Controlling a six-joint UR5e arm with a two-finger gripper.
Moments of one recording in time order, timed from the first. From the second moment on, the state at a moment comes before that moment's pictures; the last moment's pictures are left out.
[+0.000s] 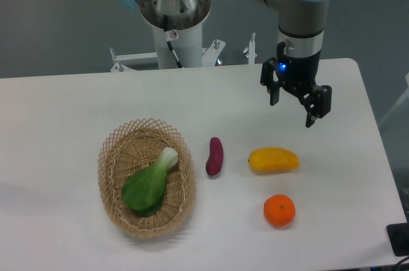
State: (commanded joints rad) arm 2.67 -1.72 -1.64 -1.06 1.45 1.52
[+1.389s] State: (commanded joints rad) arm 2.42 -1.75 -1.72 -0.92 1.31 1.02
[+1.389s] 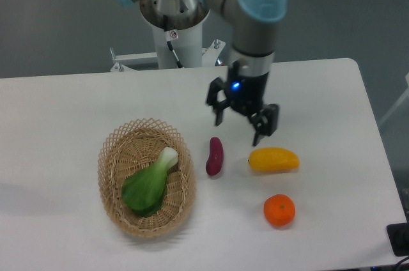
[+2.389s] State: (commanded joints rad) arm 2.23 -1.83 -1.84 -0.91 1.42 0.89
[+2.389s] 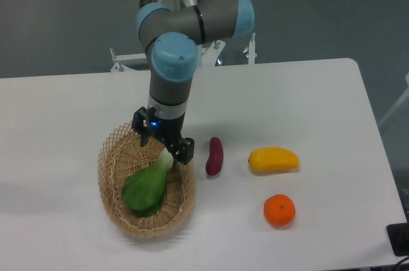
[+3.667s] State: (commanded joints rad) arm 2.17 -1.96 -1.86 -0.85 1.56 0.89
